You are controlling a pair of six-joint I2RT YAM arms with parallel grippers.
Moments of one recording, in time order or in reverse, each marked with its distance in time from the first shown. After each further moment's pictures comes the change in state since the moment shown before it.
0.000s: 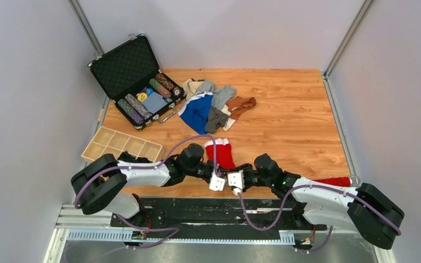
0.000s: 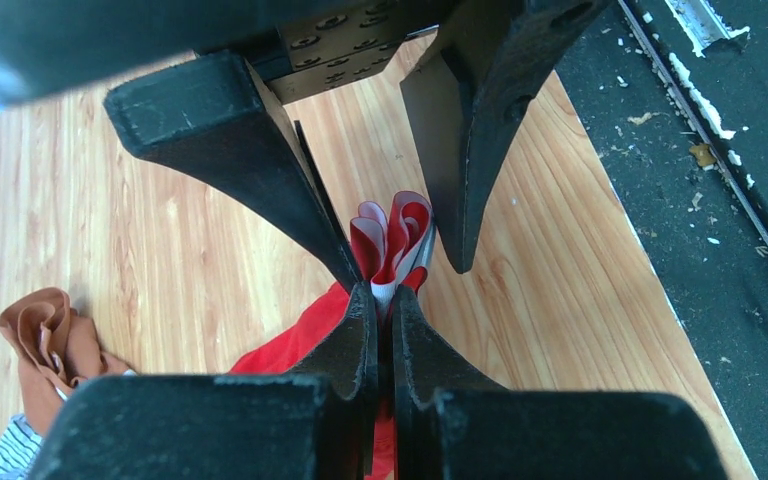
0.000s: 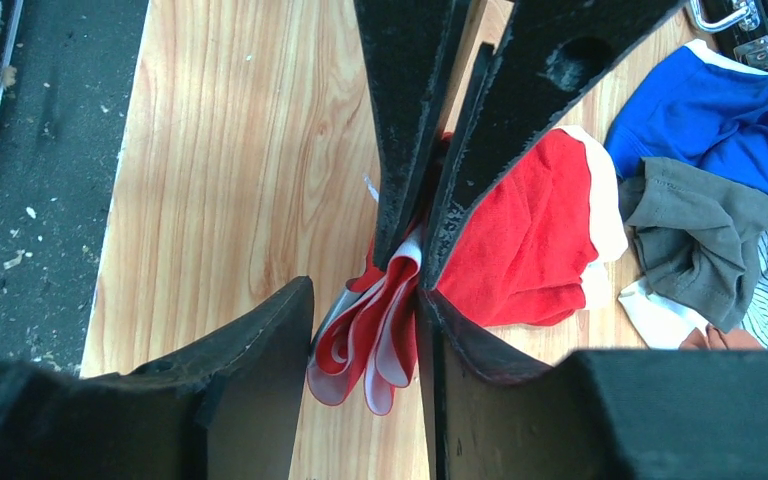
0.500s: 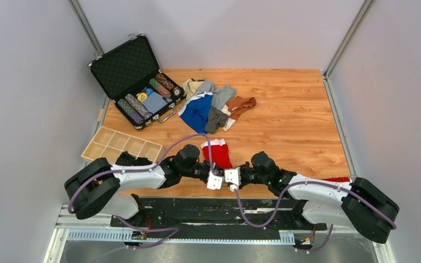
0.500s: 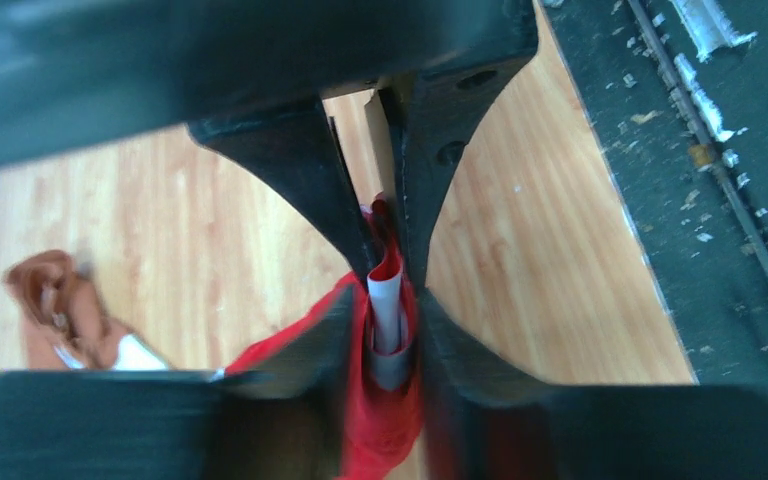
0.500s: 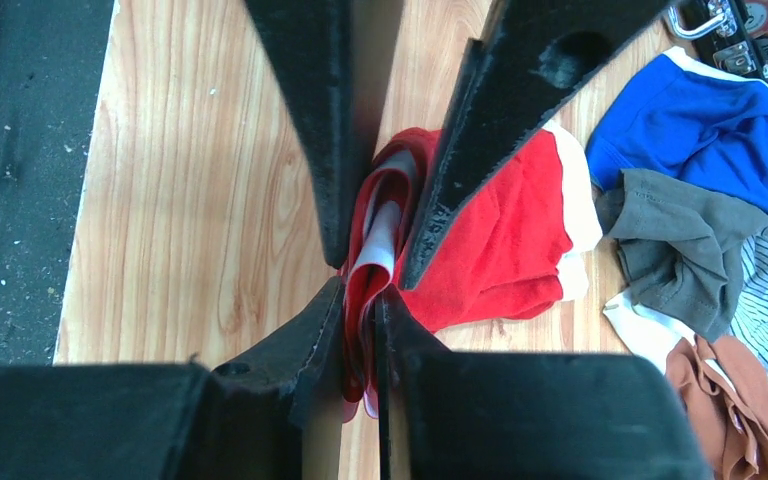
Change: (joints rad) left arm 0.017 -0.057 -0.041 0.010 -0.018 -0.060; right arm 0.004 0.078 0.022 0.098 0.018 0.037
